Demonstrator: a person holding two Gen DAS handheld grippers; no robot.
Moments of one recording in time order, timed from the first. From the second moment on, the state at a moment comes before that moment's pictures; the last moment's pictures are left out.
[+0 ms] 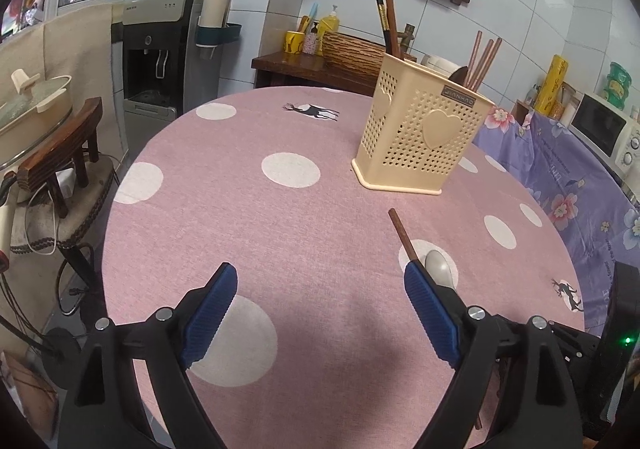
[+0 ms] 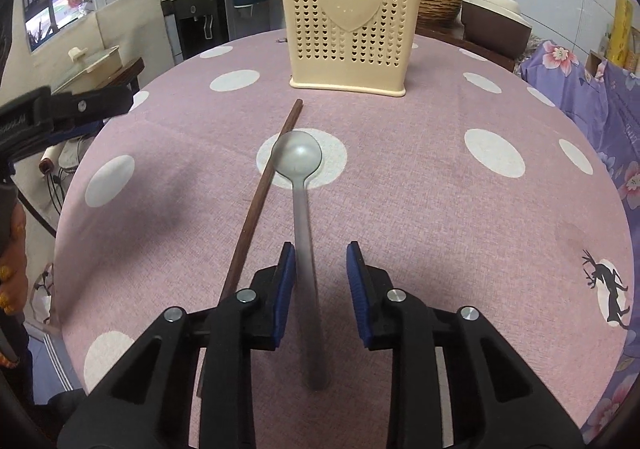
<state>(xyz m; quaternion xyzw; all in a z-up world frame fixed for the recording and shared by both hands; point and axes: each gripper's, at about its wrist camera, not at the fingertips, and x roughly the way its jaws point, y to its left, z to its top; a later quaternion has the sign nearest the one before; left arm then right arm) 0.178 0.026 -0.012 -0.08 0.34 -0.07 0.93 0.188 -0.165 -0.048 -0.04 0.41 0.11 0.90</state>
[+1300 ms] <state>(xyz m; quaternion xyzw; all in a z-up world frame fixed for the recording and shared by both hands) 0.254 -0.075 -0.049 -0.02 0.45 -0.15 0.88 0.194 -0.248 -0.035 0.08 0.40 0.02 0.91</state>
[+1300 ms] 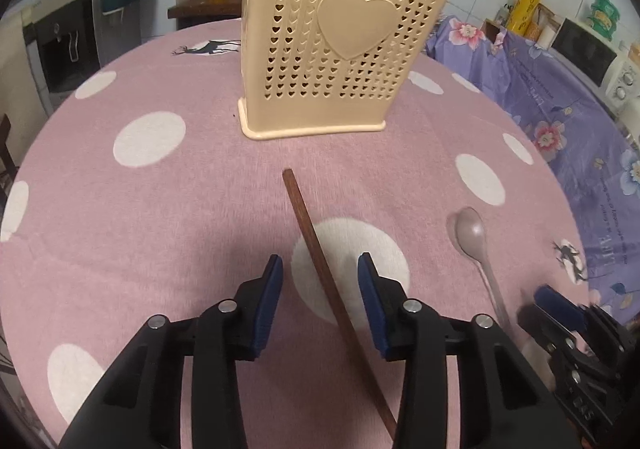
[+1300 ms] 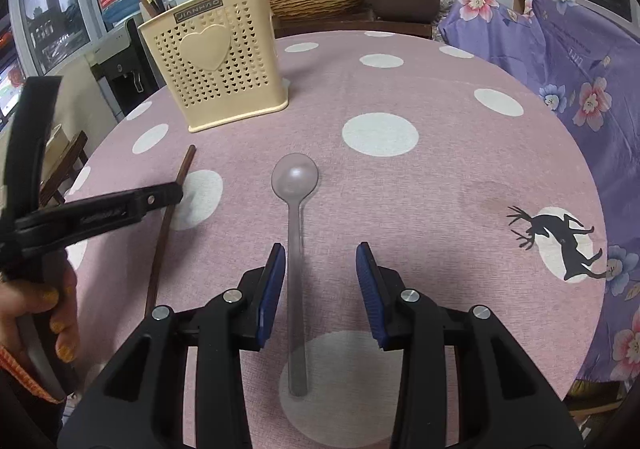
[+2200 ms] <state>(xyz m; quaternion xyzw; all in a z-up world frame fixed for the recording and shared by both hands) 0.277 -0.087 -0.049 0.02 0.45 -0.12 0.89 0.267 -0.224 -0.044 0.02 0.45 0.06 0.89</state>
